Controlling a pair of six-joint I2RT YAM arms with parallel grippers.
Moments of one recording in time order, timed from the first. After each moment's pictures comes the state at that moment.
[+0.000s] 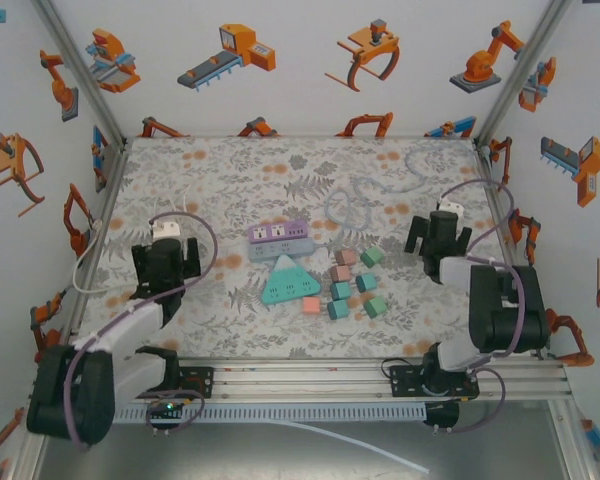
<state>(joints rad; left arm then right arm) -0.21 1.13 0.29 0.29 -0.46 -0.04 0.00 1.52 0.52 0.36 0.26 0.12</state>
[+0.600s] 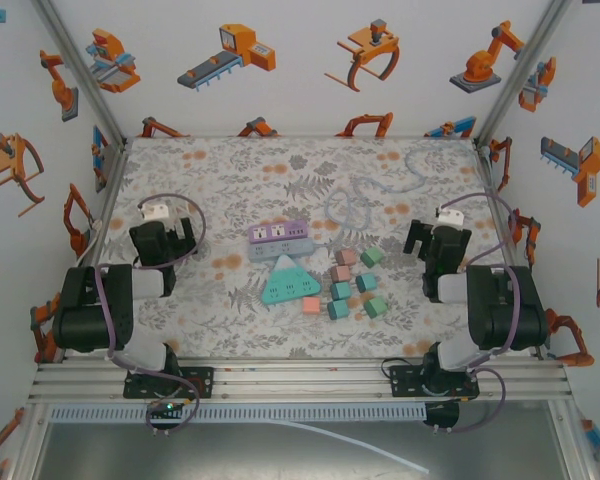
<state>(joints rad) -0.03 1.54 0.40 0.71 -0.16 -0.04 -0.01 1.54 0.35 0.78 0.20 0.07</state>
